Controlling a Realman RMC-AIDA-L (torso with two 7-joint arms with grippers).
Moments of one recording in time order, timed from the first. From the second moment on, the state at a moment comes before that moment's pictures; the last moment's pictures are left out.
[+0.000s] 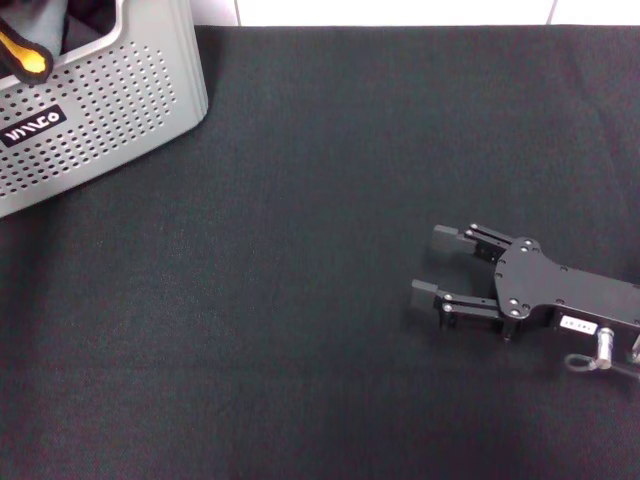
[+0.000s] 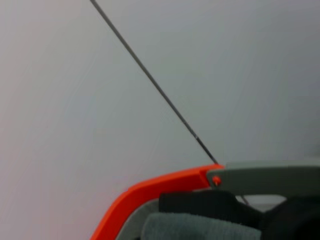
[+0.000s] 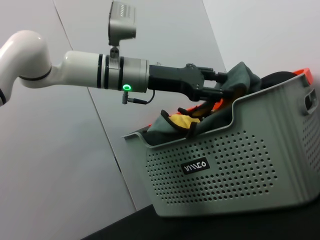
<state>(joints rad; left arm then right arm) -0.41 -2.10 1.01 1.50 2.47 0.91 -1.85 0.44 2.03 -1.51 -0.35 2.11 1.50 -2.09</state>
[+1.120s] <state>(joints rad) -0.28 -2.10 1.03 1.72 2.17 0.90 -1.87 0.44 2.03 -1.51 -0.36 2.12 1.50 -2.12</state>
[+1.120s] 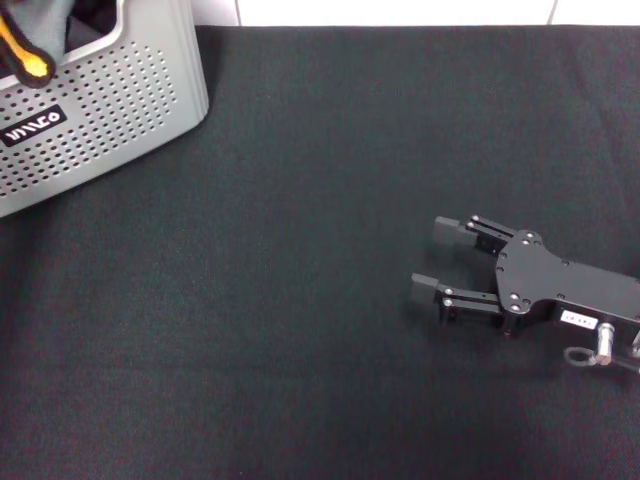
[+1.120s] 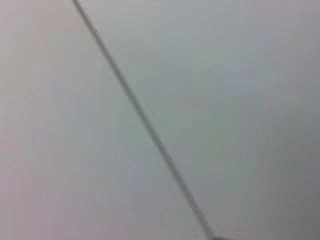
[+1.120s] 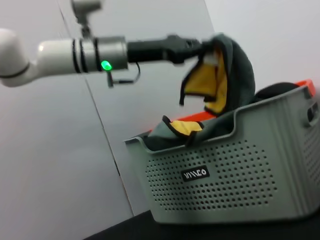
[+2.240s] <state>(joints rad) -0.16 -2.10 1.14 1.98 1.78 1.04 -1.95 0.60 2.03 -1.95 -0.62 2.68 1.37 -2.76</state>
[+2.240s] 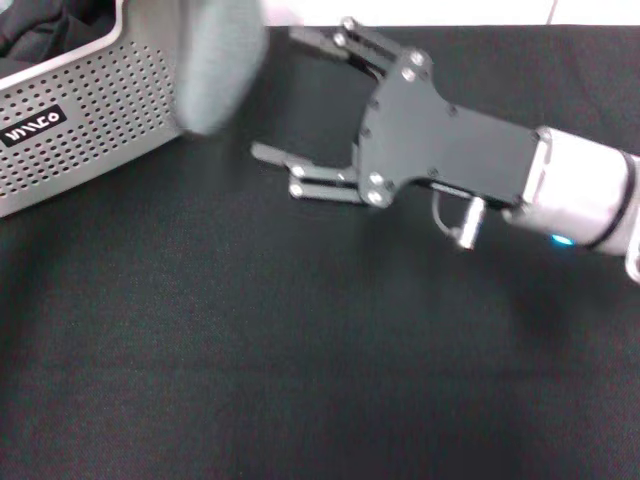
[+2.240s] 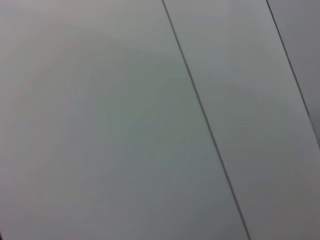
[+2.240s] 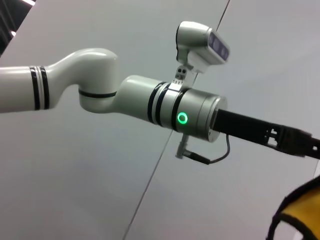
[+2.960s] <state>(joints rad) -0.18 -2.10 1.24 1.94 1.76 1.01 -1.97 0.68 2.03 -1.93 -0.54 2.78 1.30 -2.76</state>
